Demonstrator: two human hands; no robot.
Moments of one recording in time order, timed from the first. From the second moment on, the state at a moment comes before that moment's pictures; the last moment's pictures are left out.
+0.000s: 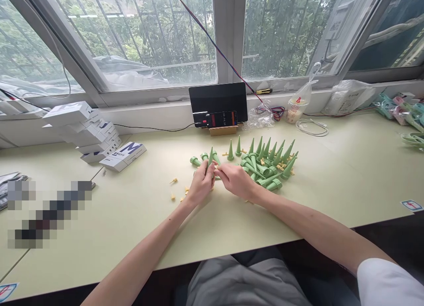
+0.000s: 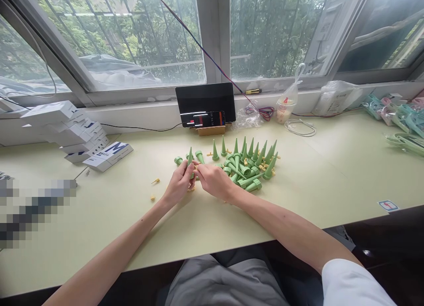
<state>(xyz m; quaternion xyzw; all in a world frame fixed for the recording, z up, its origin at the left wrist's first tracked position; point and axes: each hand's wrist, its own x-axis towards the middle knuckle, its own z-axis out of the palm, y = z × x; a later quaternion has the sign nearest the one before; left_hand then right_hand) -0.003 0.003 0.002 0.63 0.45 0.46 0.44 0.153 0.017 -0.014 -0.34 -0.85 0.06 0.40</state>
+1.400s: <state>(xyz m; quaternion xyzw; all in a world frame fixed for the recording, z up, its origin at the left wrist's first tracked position) -0.004 0.006 -0.001 0.63 0.47 0.45 0.42 0.153 0.016 -0.013 -0.34 -0.86 0.05 0.37</state>
